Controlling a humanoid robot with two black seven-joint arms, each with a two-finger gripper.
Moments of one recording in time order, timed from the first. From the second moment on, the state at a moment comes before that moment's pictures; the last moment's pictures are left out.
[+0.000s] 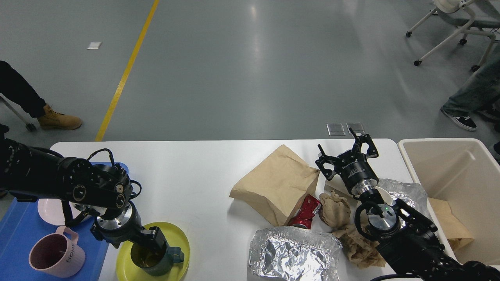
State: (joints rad) left arm -1.53 0.32 1.06 -1.35 0.31 -0.41 0.24; right arm 0.54 -0.02 1.01 0.42 0.02 0.56 0.21
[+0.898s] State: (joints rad) left arm -1.47 0.34 1.04 -1.35 0.30 -0.39 0.27; right arm 0.54 -0.02 1.01 0.42 0.02 0.56 0.21
